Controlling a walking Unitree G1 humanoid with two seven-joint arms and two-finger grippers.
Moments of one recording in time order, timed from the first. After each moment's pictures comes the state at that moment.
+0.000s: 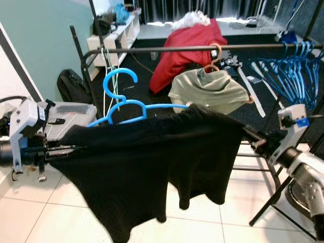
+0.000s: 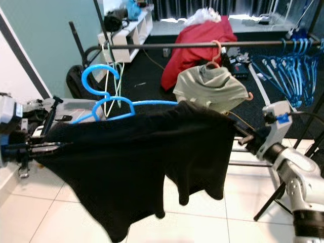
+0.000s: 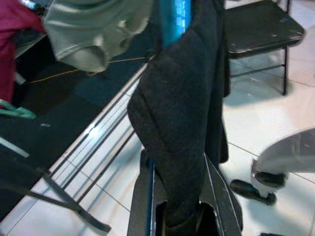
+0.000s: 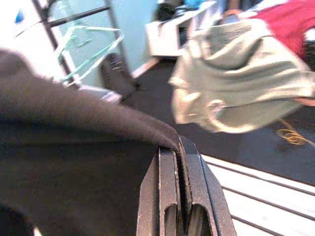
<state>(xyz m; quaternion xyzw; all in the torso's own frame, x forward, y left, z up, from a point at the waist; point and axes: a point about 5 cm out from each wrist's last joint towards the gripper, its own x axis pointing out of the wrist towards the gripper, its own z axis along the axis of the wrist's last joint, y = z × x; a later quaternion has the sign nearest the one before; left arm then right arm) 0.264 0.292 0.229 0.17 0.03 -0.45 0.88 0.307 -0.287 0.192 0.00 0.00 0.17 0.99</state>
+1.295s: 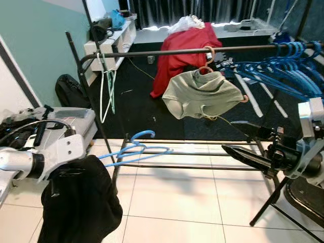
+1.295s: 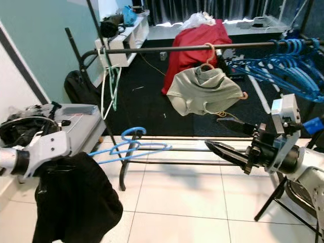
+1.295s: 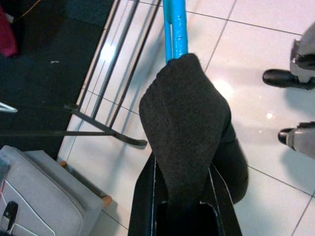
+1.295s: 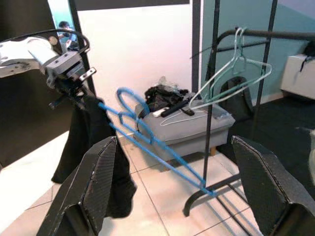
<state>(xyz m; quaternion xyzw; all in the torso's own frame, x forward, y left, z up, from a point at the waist) 0.274 0.249 0.187 0.39 0.14 -0.47 0.78 0.246 -0.232 0.250 -0.03 -0.04 0.48 0.87</state>
